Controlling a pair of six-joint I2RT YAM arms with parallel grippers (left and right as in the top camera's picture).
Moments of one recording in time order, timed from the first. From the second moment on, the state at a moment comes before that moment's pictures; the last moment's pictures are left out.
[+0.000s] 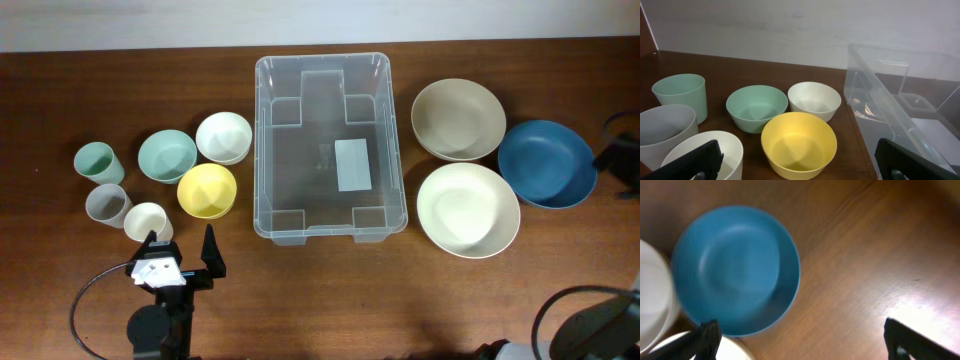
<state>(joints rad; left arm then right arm) 0.07 0.03 0.02 -0.09 0.02 -0.10 -0.67 1.60 1.44 -0.91 0.02 0.13</state>
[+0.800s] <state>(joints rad) 0.07 0.03 0.02 -0.09 0.02 -0.10 -0.73 1.87 1.20 -0.53 -0.32 0.11</state>
